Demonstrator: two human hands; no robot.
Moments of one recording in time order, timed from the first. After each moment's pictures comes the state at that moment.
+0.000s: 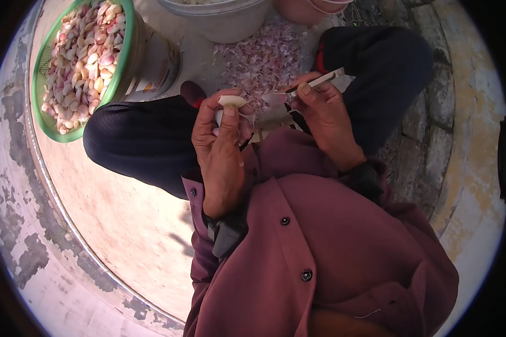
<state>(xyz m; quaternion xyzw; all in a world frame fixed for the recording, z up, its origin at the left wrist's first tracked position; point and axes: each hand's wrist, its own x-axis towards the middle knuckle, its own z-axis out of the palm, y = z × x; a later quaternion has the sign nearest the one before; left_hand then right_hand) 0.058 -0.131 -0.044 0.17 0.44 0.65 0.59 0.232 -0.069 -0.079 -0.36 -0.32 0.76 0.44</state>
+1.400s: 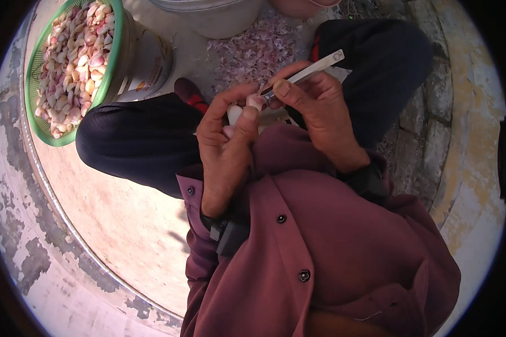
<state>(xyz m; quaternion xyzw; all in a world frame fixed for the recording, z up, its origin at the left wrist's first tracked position) 0.062 -0.130 -0.037 0.27 0.50 0.57 0.59 0.214 -0.065 -0.039 -0.37 -0.39 0.74 0.42</state>
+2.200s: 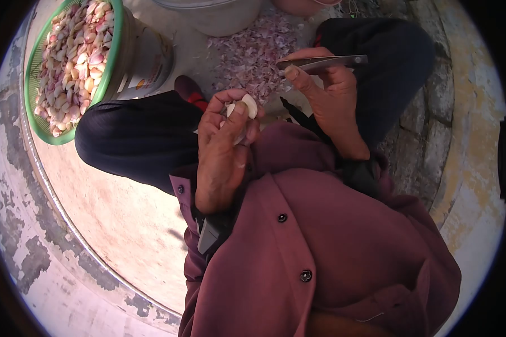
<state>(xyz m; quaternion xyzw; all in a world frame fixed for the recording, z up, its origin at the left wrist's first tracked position) 0.058 -0.130 -0.044 0.06 0.39 0.59 0.70 0.227 -0.047 -0.062 -0.41 -0.56 0.56 0.45</state>
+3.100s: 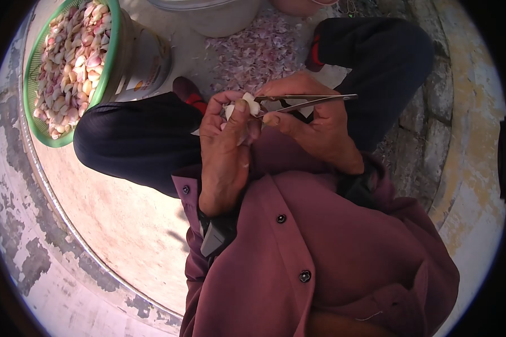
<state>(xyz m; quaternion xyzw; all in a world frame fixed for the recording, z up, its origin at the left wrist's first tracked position) 0.070 -0.128 -0.046 0.06 0.41 0.61 0.67 0.223 -0.064 -0.046 -0.29 -0.70 0.49 0.43</state>
